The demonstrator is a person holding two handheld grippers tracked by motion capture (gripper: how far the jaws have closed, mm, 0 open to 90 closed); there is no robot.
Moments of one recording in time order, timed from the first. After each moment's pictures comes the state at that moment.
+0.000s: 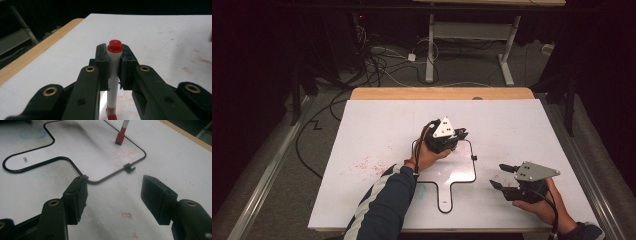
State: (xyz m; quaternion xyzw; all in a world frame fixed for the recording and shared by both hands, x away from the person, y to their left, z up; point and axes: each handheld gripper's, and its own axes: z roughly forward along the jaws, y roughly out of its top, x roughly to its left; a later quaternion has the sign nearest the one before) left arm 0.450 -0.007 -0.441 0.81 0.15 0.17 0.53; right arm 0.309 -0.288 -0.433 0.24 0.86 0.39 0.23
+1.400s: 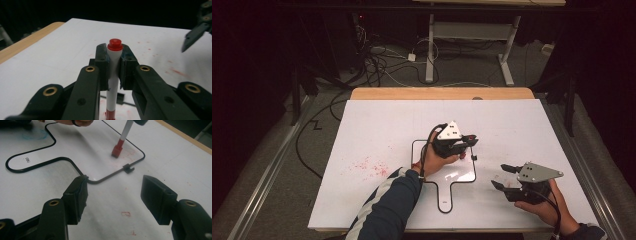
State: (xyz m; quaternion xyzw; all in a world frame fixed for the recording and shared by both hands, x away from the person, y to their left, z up) left arm 0.431 -0.032 -0.443 0.81 0.11 0.10 0.56; right arm 0.305 -0.291 -0.430 0.24 0.86 0.39 0.24
